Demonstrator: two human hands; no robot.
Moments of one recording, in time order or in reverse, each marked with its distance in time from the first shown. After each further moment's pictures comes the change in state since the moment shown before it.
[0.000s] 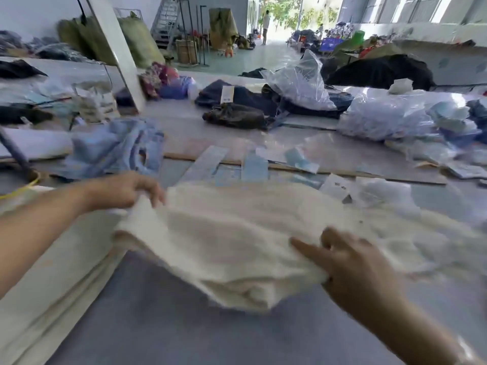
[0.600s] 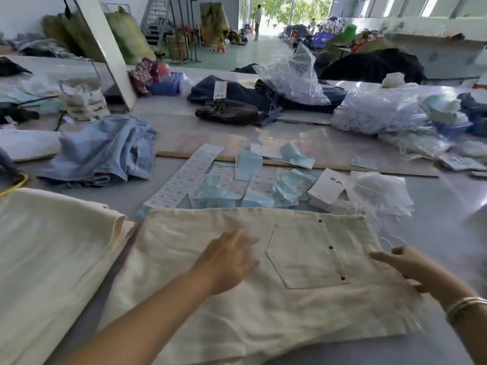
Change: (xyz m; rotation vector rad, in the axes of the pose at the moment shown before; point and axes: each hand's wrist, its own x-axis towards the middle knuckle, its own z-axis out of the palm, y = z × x) left_hand 0.052 0.062 0.211 0.364 0.097 0.087; right_hand -0.026 0.152 0.089 0.684 -0.501 1.165
